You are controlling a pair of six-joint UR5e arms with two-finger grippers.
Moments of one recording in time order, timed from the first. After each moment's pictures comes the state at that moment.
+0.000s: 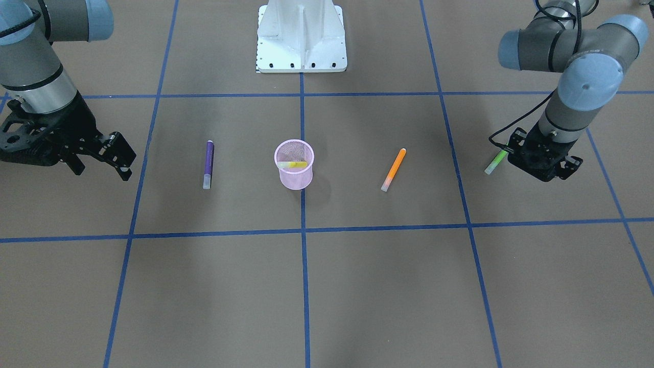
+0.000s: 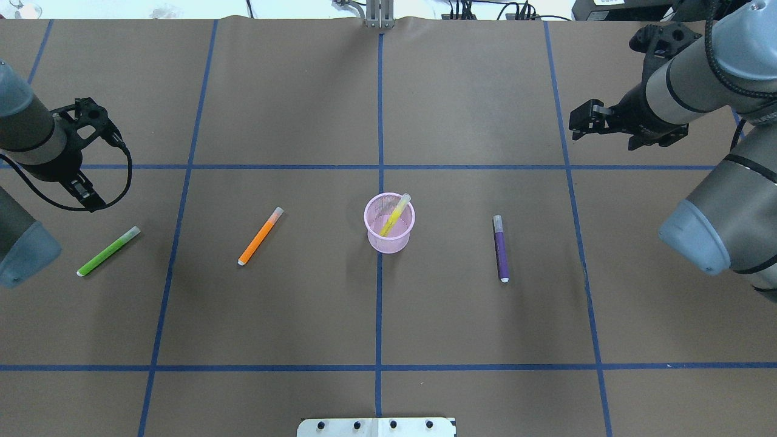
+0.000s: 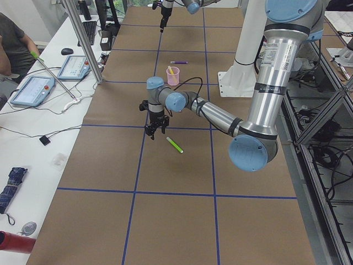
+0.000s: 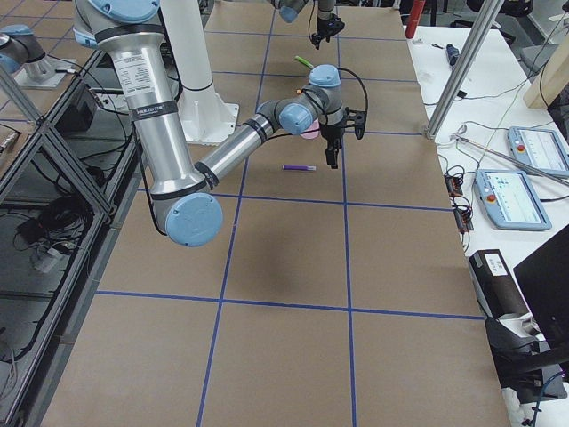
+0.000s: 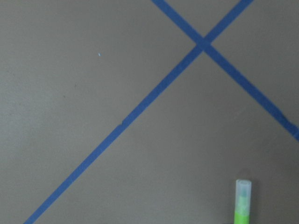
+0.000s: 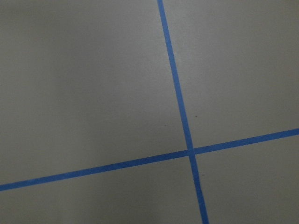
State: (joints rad) left arm -0.93 -1.76 -1.77 -1.51 -2.03 0.07; right arm 0.94 -1.29 1.95 -1.54 1.99 1.08
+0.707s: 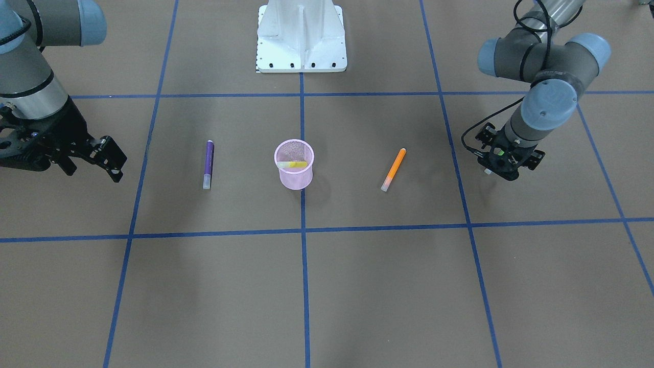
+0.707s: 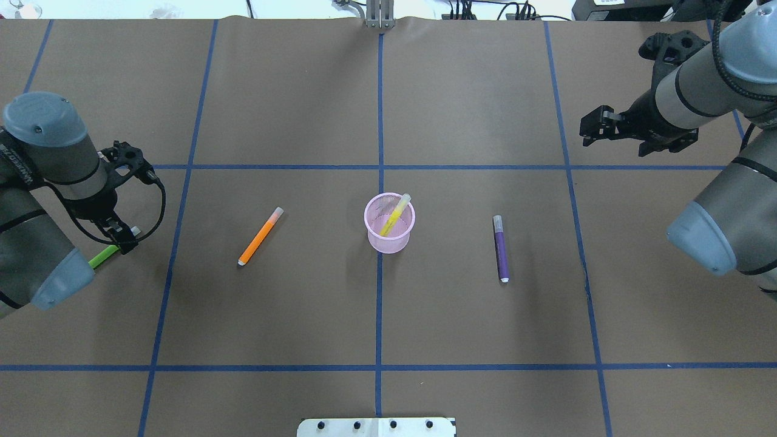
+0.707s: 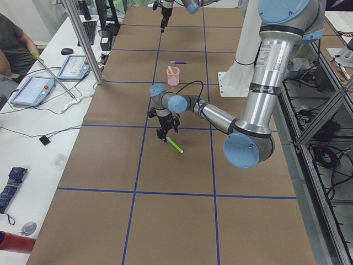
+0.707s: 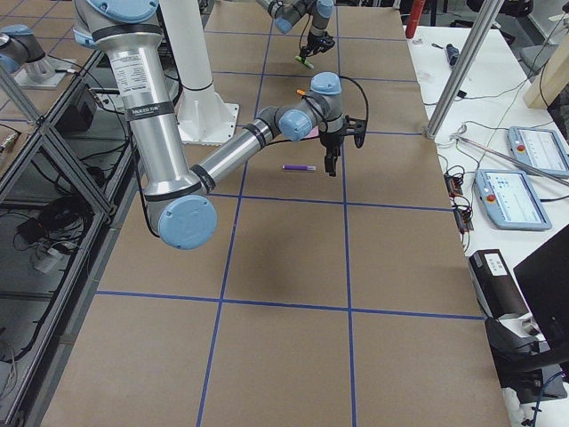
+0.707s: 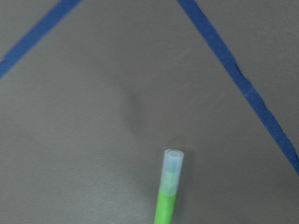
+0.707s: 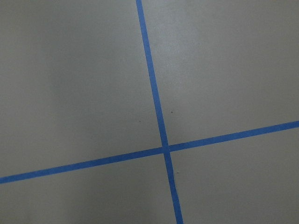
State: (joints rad) left arm -0.81 -1.79 -1.73 -1.46 -2.07 -0.03; right arm 0.94 -1.31 1.94 -1.53 2.00 1.07
